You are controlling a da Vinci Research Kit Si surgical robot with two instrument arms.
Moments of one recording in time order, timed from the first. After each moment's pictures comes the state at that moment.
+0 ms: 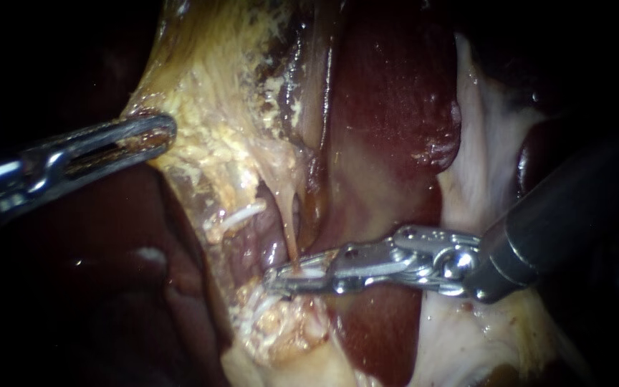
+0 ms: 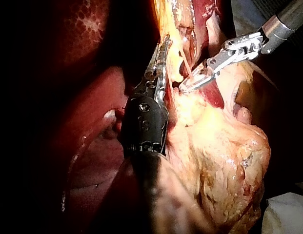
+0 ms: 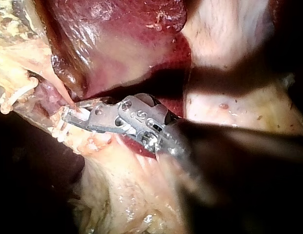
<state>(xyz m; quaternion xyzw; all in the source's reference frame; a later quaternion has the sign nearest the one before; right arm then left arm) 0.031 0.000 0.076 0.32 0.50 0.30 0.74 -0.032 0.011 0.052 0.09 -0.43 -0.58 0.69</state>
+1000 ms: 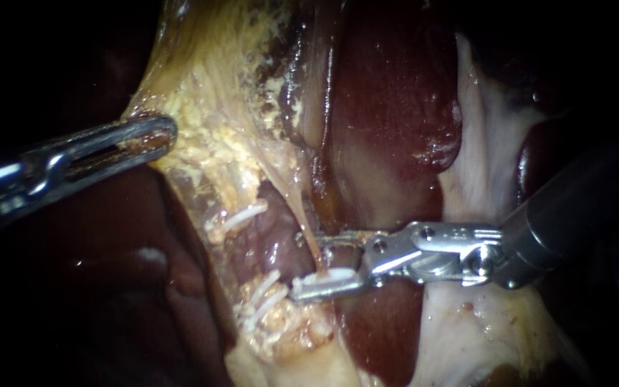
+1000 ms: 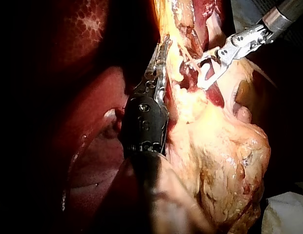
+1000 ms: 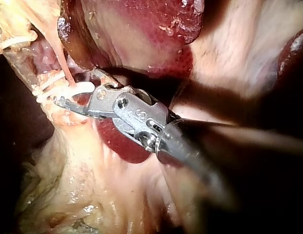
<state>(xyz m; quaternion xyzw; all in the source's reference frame) 0.028 0.000 0.076 0.25 0.56 0.19 0.76 -0.031 0.011 0.052 0.09 -0.43 -0.58 0.69</state>
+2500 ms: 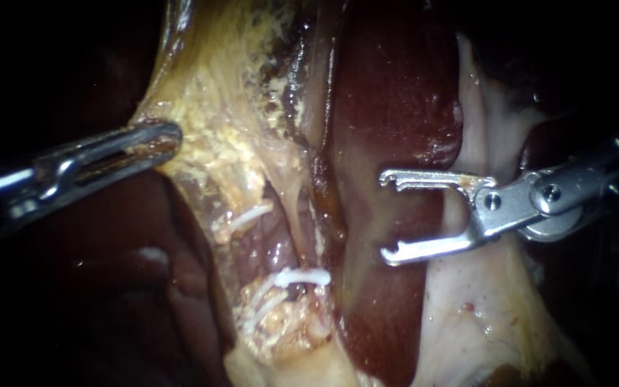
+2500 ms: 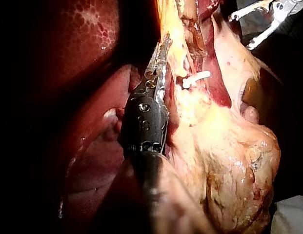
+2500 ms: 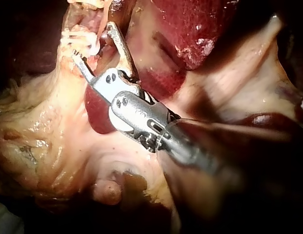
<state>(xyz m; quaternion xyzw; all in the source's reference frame) 0.019 0.006 0.065 0.15 0.62 0.08 0.76 -0.035 0.008 0.060 0.11 -0.41 -0.56 0.71</state>
